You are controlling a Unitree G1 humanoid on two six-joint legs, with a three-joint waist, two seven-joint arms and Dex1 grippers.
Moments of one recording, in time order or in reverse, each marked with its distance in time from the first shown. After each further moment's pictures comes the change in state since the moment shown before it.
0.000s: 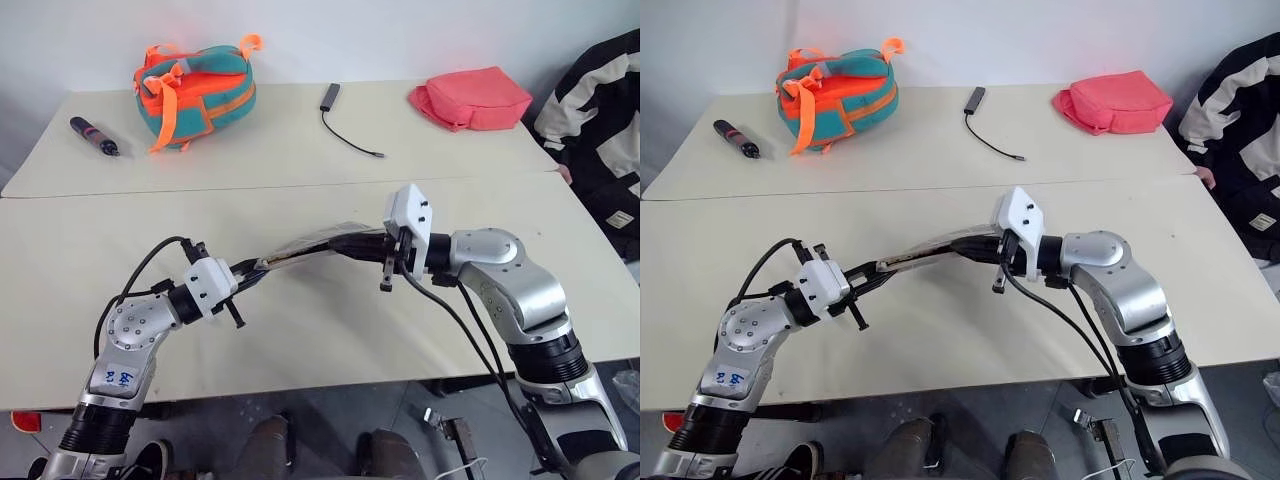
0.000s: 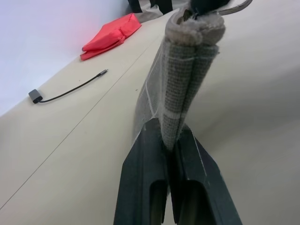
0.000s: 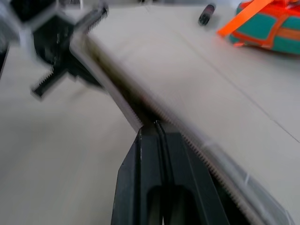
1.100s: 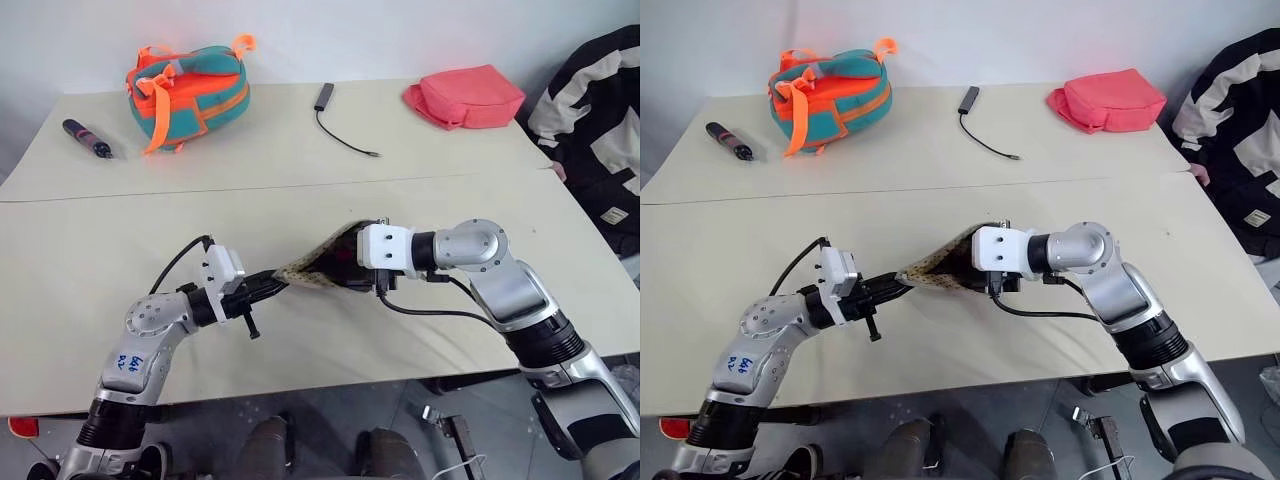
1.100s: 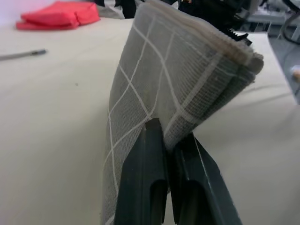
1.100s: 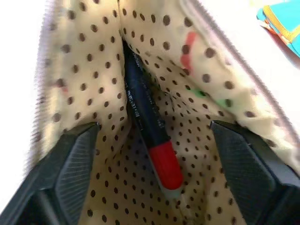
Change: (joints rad) left arm -0.034 -0.064 0.005 -0.042 -0.250 0.421 -0.161; right arm -0.099 -0.051 0.155 0.111 -0.374 -0.311 0.110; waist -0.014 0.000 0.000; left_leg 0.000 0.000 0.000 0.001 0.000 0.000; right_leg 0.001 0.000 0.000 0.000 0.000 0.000
